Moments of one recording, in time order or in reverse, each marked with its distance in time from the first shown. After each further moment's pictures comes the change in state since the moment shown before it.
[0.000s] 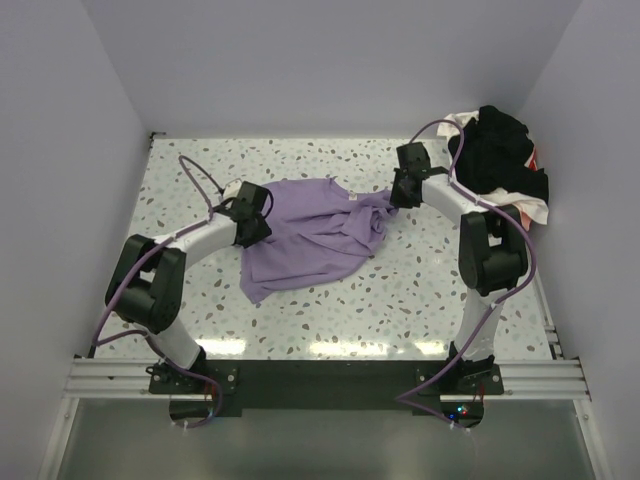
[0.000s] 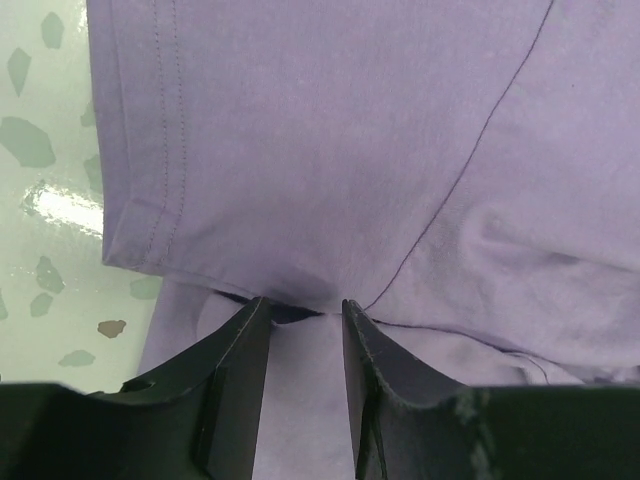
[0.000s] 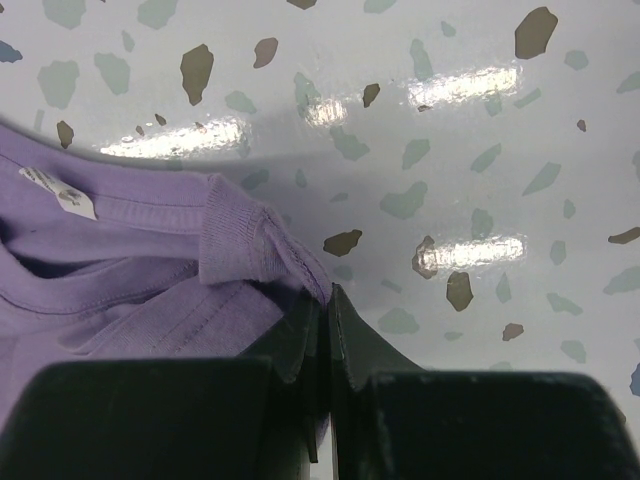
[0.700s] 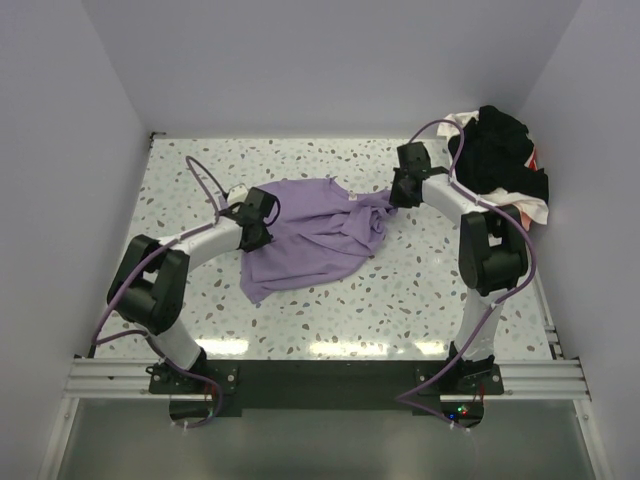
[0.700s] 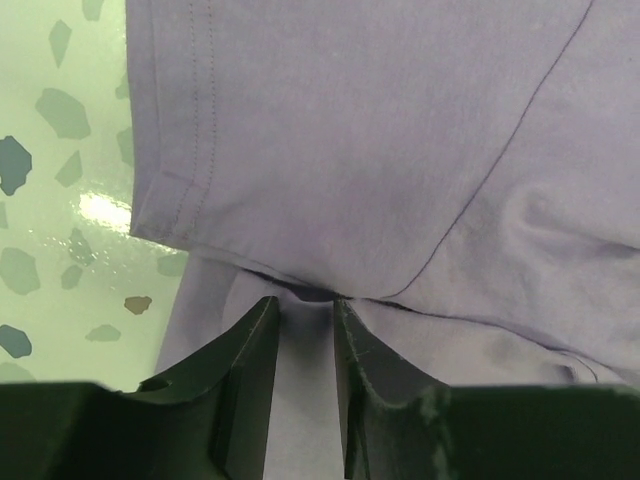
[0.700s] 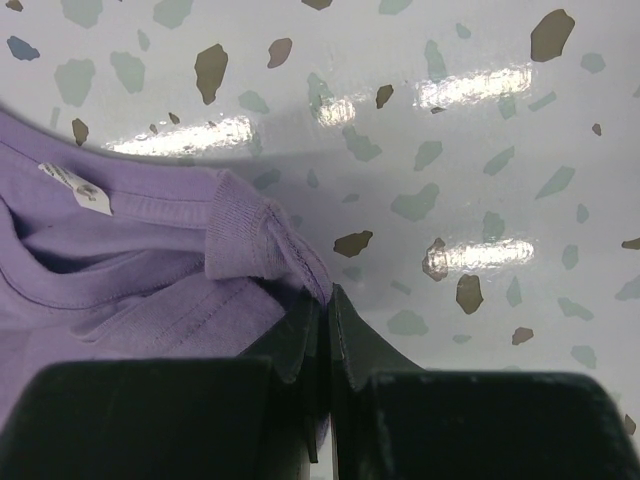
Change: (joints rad) left arm -0.049 0.000 -0.016 -0.037 -0.106 -0.014; right arm 0.000 0.000 0.000 0.008 -0.024 0.000
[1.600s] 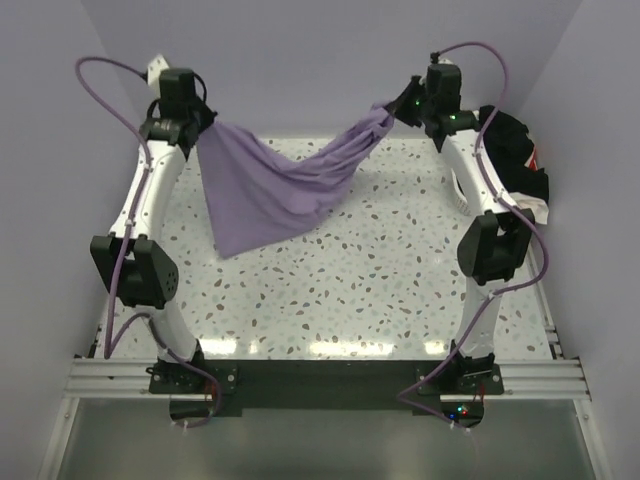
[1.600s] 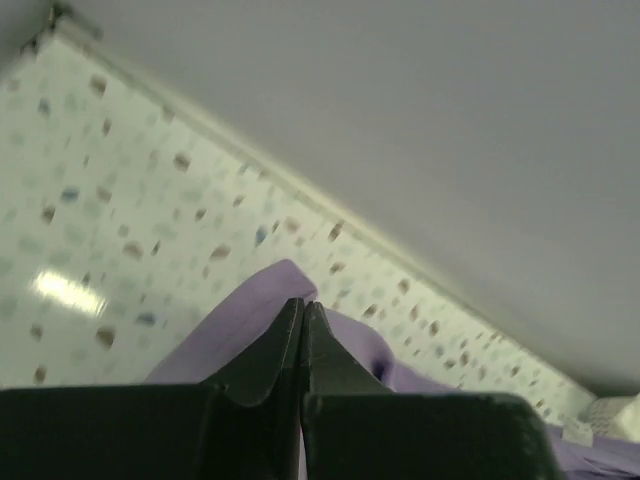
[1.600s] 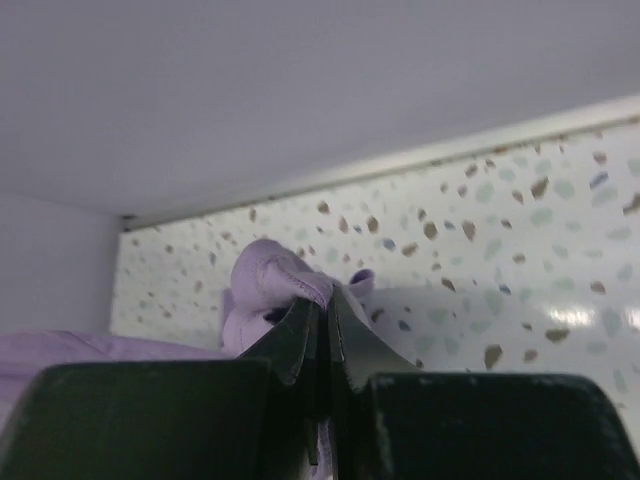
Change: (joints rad) left arm 0.350 0.080 0.740 -0.132 0.114 0.167; right arm -0.059 0.082 0.587 0.000 -0.221 0.158
